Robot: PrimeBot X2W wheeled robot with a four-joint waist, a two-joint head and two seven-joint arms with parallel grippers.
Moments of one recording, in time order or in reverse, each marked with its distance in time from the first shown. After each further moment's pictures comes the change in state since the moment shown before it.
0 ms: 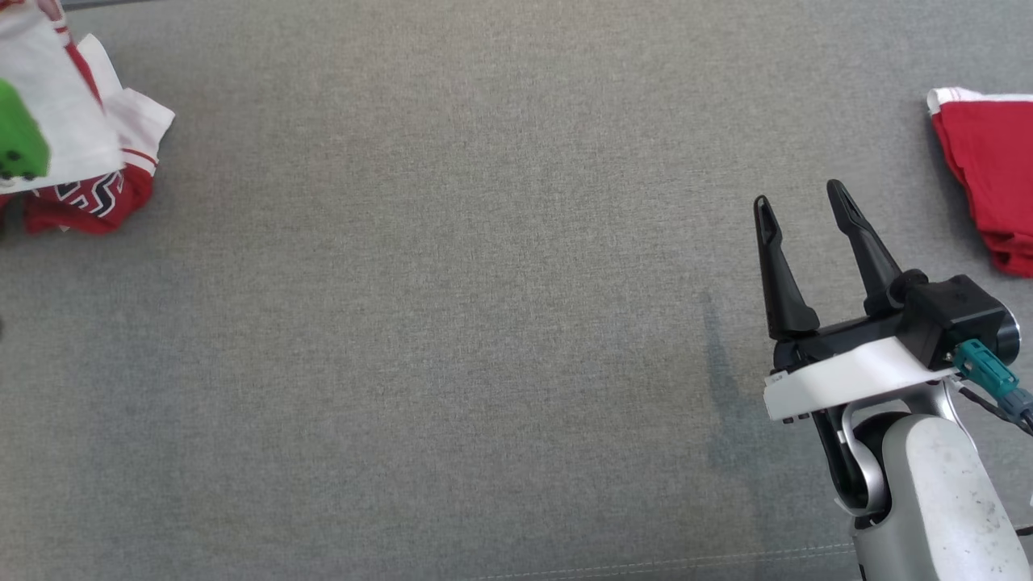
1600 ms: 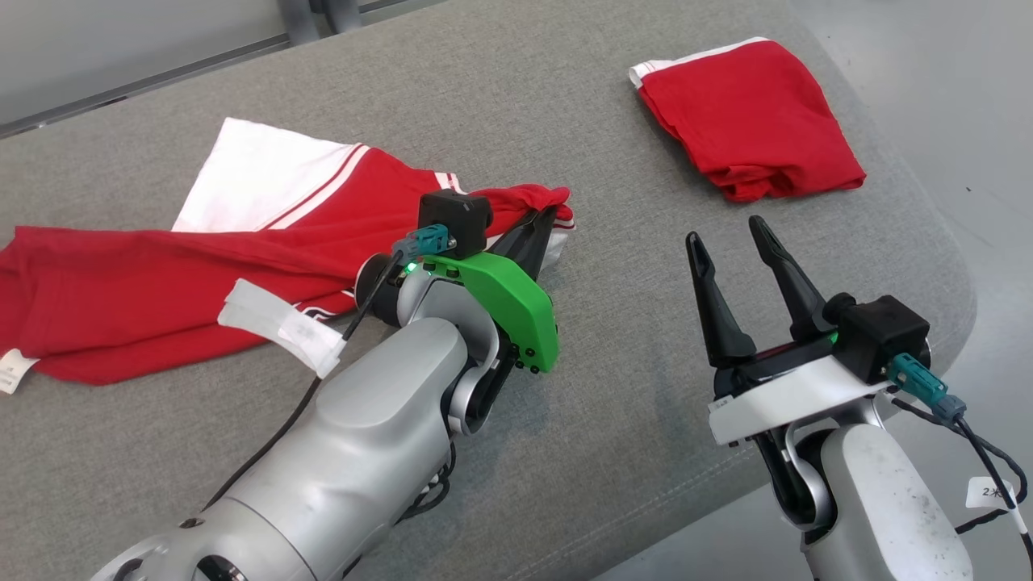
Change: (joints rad) left arm 0.156 -0.481 -0.728 -0.120 -0.617 0.200 -0.182; right arm -0.025 0.000 0.121 0.169 0.125 0.000 -0.103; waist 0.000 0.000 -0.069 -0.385
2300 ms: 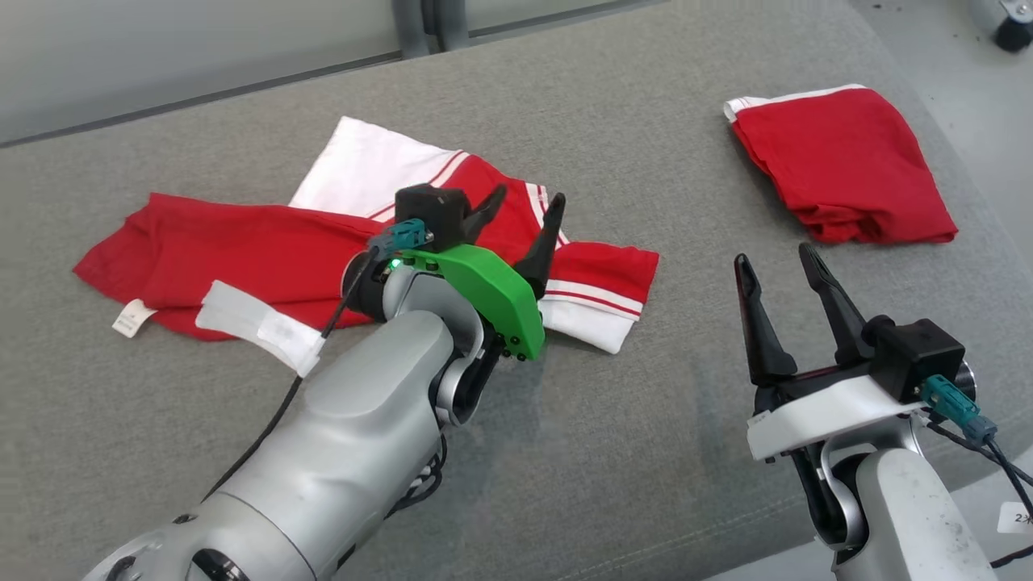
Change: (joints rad) left arm -0.017 -0.001 -0.022 0.052 -0.077 -0.023 -0.047; right arm 0.062 0.000 -0.090 -0.006 -0.046 0.000 0.016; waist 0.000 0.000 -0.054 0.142
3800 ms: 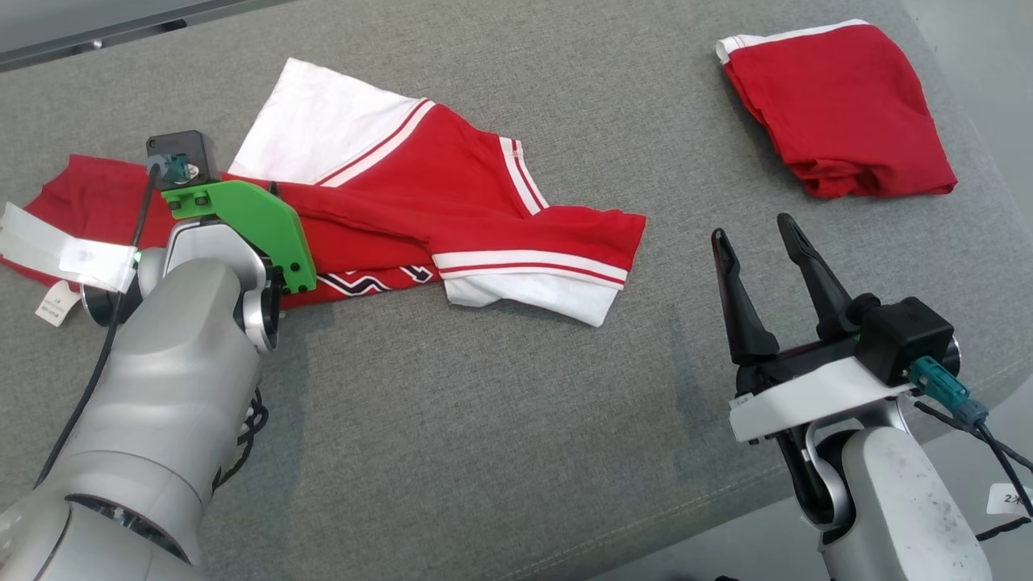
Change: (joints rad) left arm -0.139 0.108 0.250 0.472 0.141 0.114 0.232; right arm -0.040 0.000 0.040 -0.030 -0.001 0.000 0.003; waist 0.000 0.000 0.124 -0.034
